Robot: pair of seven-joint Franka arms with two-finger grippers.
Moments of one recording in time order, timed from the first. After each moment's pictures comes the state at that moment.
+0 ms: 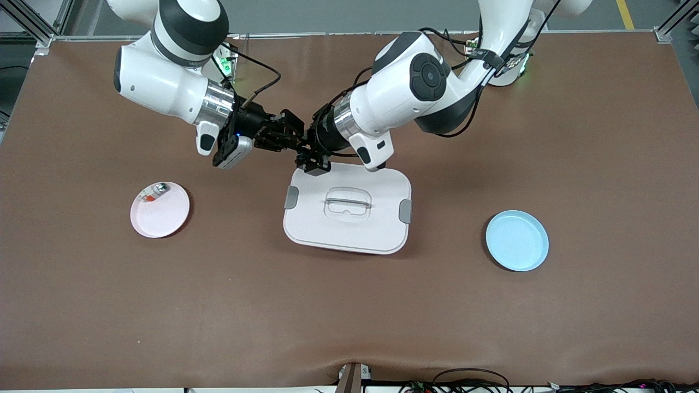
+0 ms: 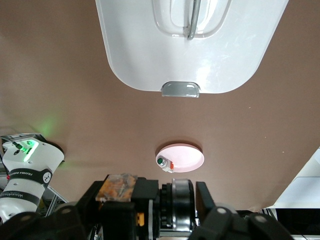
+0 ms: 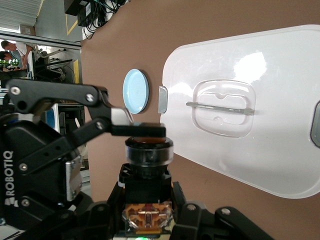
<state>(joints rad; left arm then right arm) -0.53 0.49 -0.31 -1.36 -0.48 2.21 -2.02 0.42 -0.02 0.10 -2.06 1.04 2.31 -0.07</state>
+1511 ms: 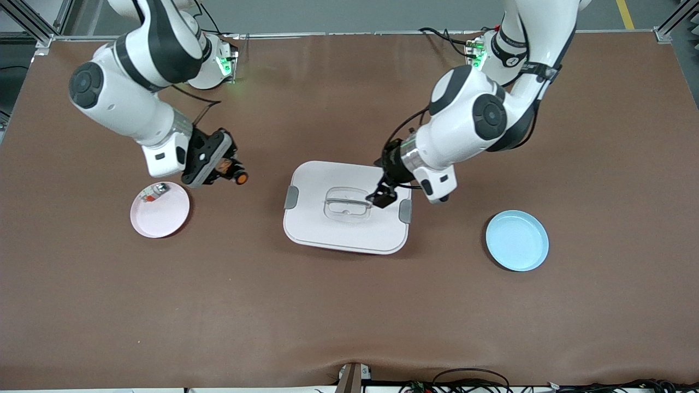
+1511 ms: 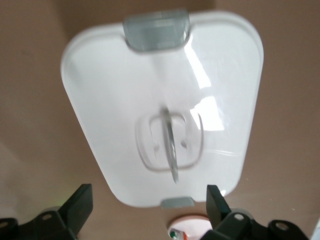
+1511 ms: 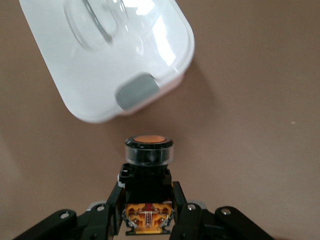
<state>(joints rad) -0.31 0.34 -0.29 -1.71 -0.42 2.21 -1.65 0.22 0.00 0.07 -2.07 0.29 2.10 -0.85</state>
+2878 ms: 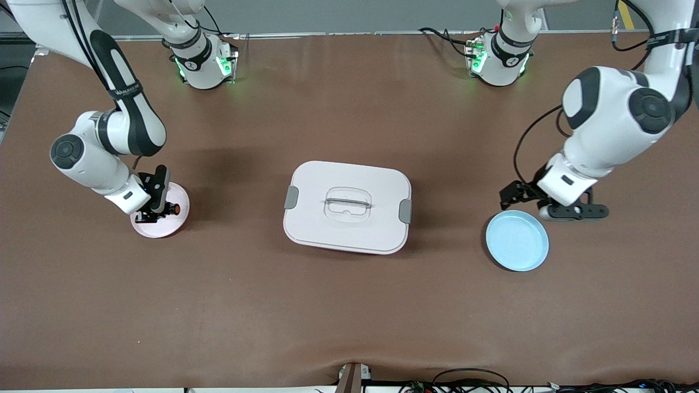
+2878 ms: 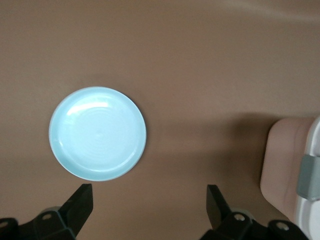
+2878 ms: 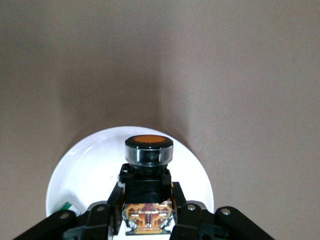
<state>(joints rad) 0.13 0.13 -0.29 -1.94 -0.09 2.21 -0.14 -0.14 0.29 0.07 -2.26 -0.01 2.58 -1.64</state>
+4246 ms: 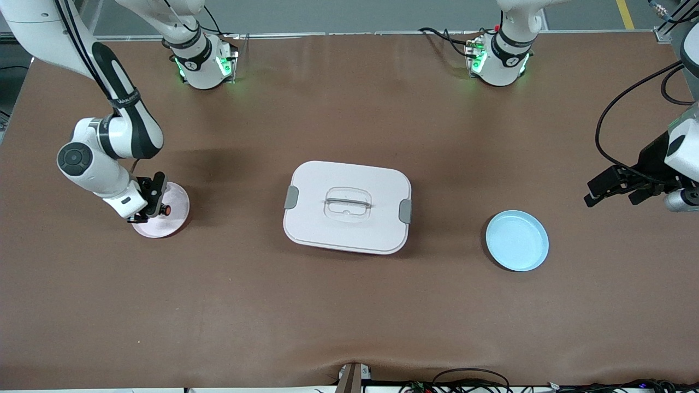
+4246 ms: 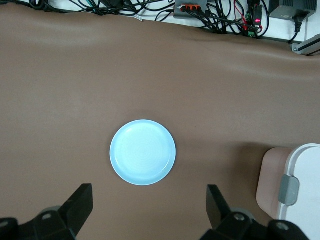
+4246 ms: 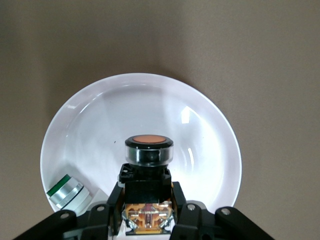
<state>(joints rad) 0.23 0.12 -0.29 -1.58 -0.06 1.89 -0.12 -0.18 0.33 0.05 -2.26 -0.22 2.59 -1.42</state>
